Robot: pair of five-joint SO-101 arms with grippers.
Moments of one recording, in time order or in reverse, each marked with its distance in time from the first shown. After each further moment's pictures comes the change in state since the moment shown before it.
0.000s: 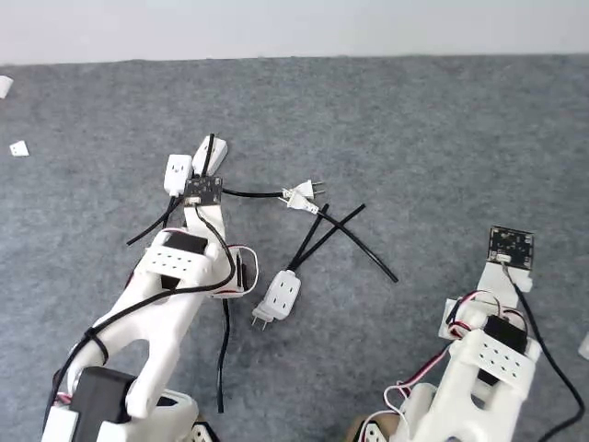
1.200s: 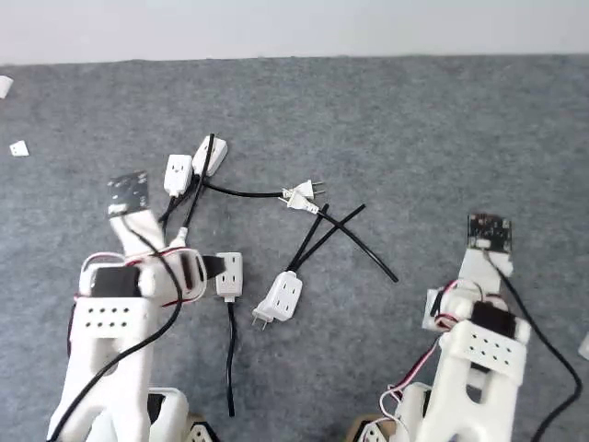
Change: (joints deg) left arm -15.6 -30.1 9.8 7.4 -4.6; right arm -9.6 0.0 -7.0 7.8 -5.3
